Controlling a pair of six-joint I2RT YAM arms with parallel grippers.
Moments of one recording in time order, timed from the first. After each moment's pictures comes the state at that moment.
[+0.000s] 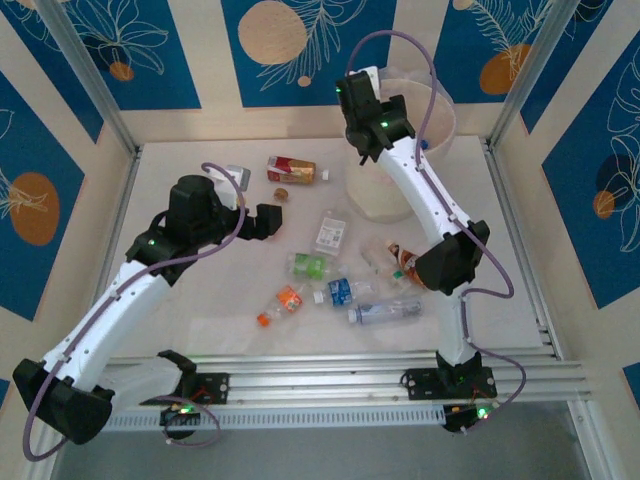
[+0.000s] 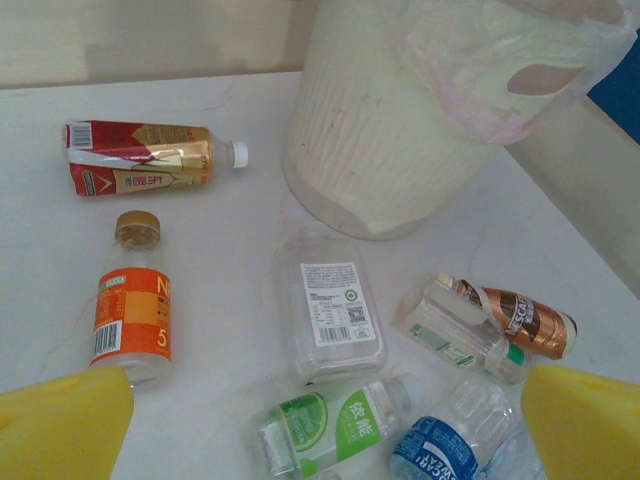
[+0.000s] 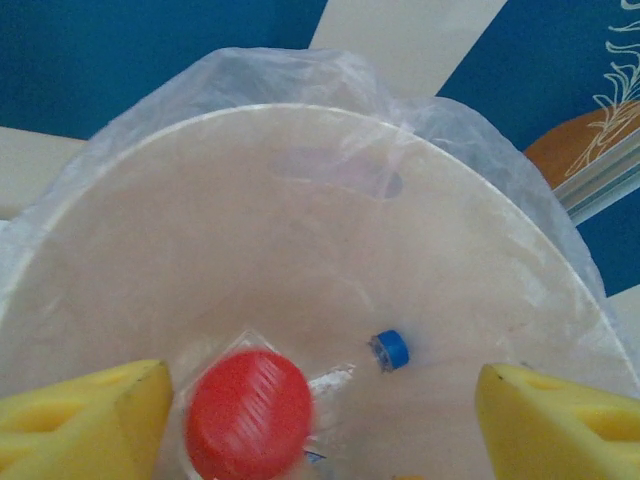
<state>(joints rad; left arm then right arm) -0.48 1.08 1.12 -0.50 0.18 -0.27 0.51 2.10 2.39 -0.92 0.76 0.02</state>
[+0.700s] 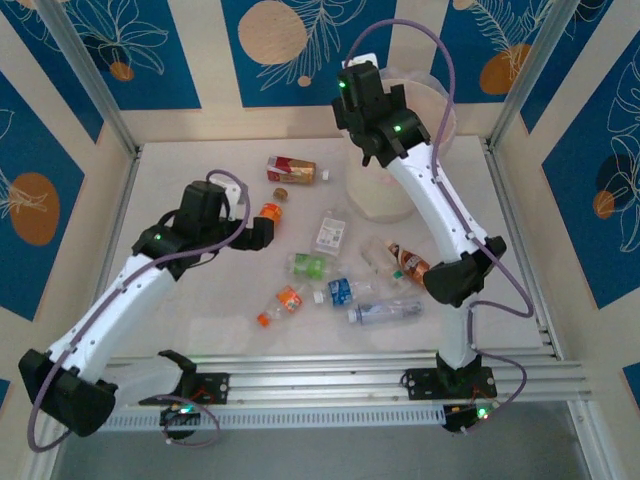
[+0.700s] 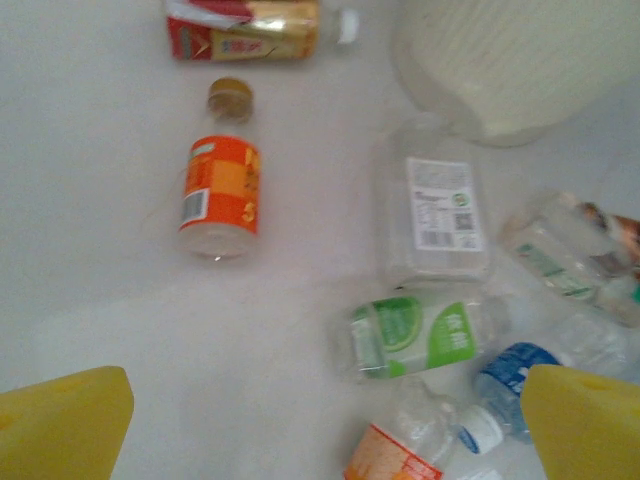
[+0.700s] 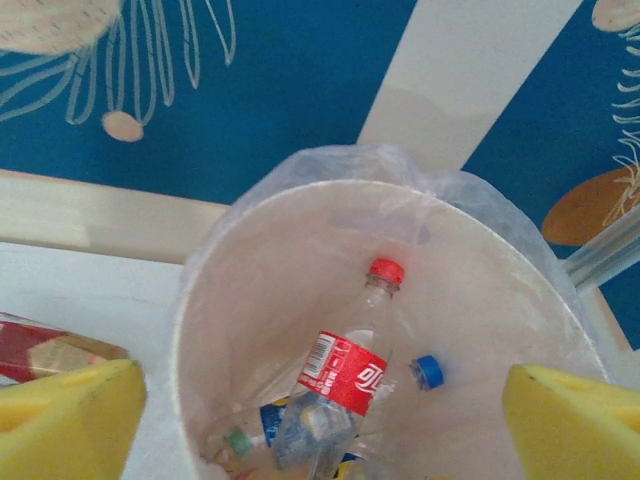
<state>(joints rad) -0.48 1.16 1.14 -0.74 0.02 -0.28 0.59 1.97 2.42 -0.95 0.67 0.03</state>
